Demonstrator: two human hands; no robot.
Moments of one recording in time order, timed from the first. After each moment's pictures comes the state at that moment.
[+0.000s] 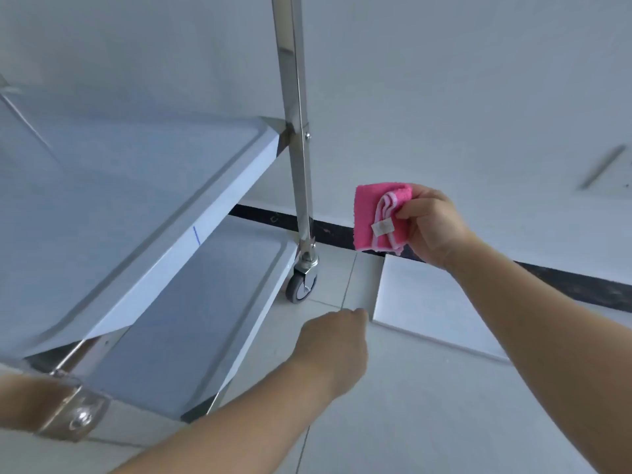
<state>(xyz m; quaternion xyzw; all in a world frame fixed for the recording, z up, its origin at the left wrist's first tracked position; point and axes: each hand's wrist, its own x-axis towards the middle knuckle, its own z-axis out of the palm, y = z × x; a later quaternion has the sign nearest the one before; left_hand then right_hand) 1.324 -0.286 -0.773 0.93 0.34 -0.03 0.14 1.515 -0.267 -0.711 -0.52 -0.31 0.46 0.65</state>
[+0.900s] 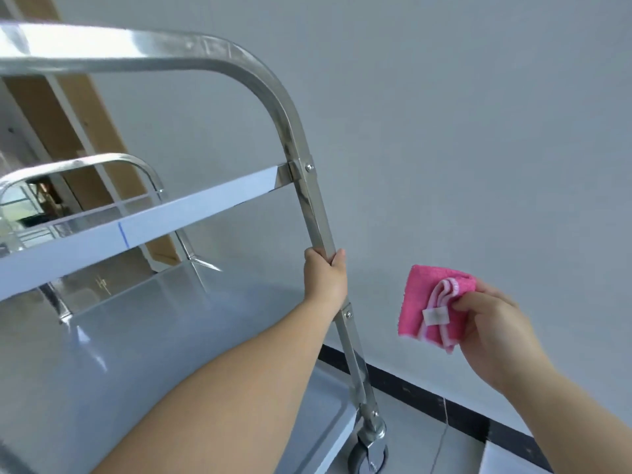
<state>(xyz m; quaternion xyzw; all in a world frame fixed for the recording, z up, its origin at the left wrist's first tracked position) 1.437 -0.098 -0.575 0.61 0.54 0.51 0.29 1.585 -0.233 -0.612 -0.36 -0.27 0.50 0.74</state>
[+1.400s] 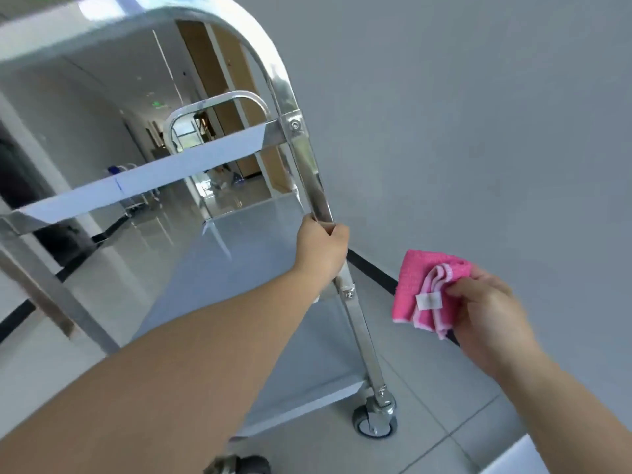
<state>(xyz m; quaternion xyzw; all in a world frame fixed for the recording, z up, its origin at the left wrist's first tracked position) 1.367 -0.201 -0.570 0.50 0.65 0.54 0.19 1.555 -0.252 -0.635 -0.28 -0.33 0.67 0.60</state>
